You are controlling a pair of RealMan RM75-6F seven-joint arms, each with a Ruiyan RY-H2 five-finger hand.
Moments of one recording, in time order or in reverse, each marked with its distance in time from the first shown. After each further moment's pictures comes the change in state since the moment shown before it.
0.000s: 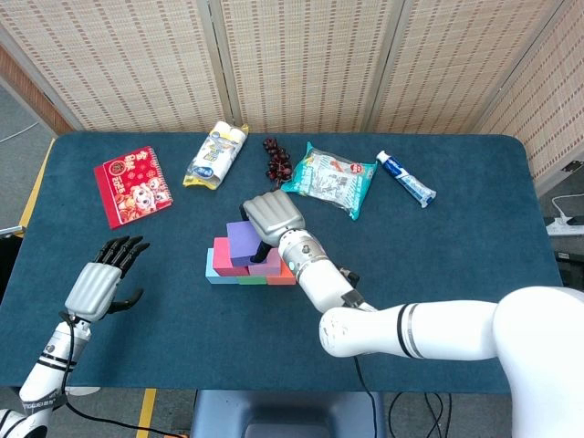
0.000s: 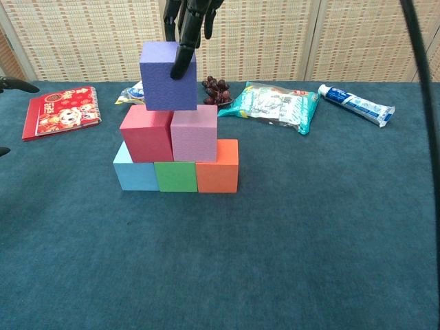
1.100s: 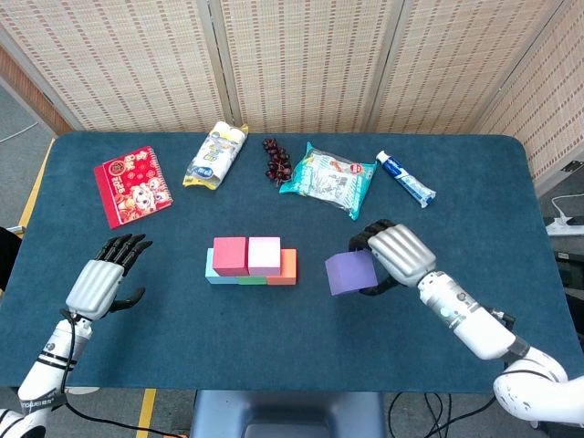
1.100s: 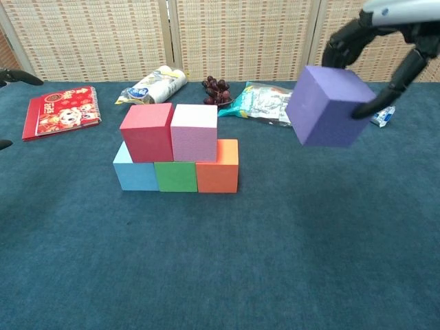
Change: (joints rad) left arm -0.017 0.055 -0.015 -0.116 -0.028 -0.036 0.078; right arm -0.906 0.315 -0.016 -0.202 -1.287 -0.025 0.607
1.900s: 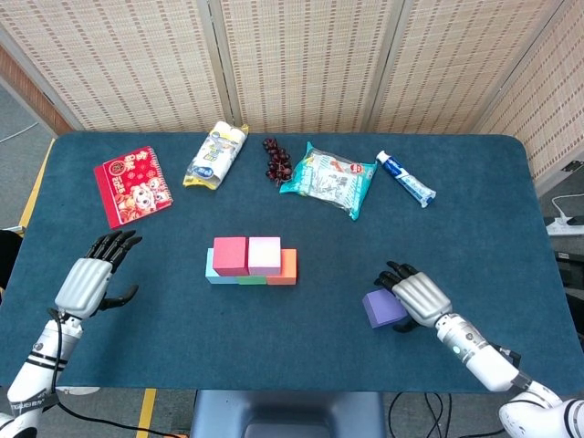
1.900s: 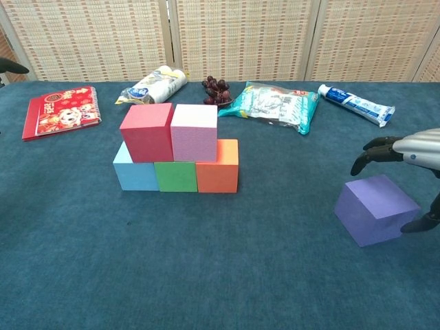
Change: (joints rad) left arm 0.013 0.044 -0.007 -0.020 -0.008 0.016 -0.101; right arm -0.168 -0.282 -0.255 0.359 -0.204 0.115 -0.044
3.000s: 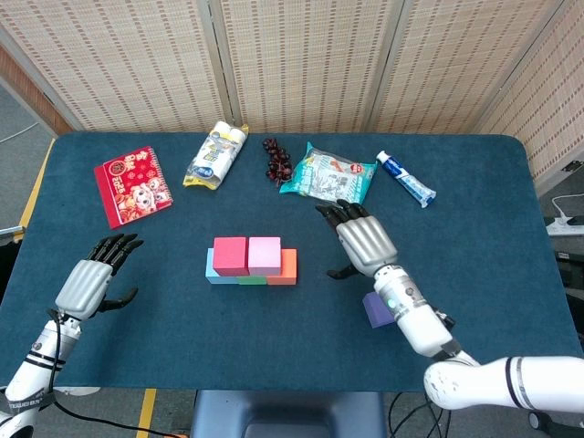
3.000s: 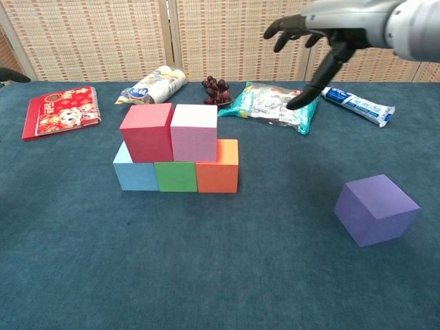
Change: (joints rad) left arm -0.007 -0.031 0.025 0.103 0.052 0.008 -0.090; right arm 0.344 0.035 0.253 -0.414 0.689 0.151 -0.376
